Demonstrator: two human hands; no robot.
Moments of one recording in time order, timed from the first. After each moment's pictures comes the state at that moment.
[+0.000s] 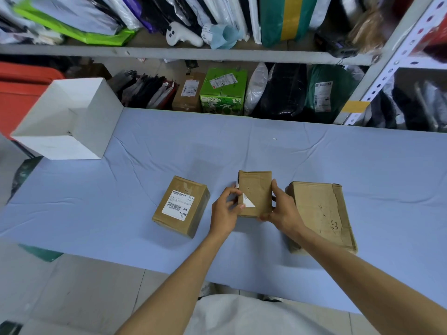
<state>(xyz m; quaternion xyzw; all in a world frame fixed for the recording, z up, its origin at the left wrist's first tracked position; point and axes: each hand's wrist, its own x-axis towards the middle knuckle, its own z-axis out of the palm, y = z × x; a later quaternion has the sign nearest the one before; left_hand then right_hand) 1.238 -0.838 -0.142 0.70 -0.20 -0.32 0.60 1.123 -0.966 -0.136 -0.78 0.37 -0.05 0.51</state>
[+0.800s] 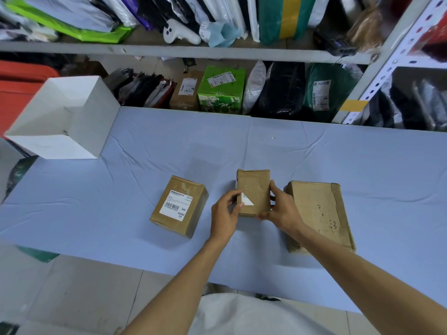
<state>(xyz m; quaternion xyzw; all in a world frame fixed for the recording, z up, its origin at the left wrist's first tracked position) 1.234 -0.836 -0.159 0.73 -0.24 -0.26 0.58 1.124 -0.972 -0.141 -0.79 0.37 -0.05 0.49</state>
